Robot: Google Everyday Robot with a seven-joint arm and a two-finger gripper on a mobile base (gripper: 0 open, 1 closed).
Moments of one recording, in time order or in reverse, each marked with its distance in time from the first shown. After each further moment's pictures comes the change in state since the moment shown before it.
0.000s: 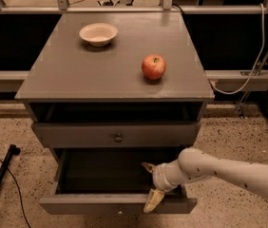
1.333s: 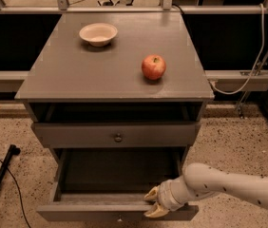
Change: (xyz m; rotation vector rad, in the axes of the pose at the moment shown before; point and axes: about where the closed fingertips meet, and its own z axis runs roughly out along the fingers) arm 0.013 0.069 -0.009 -0.071 0.030 0.013
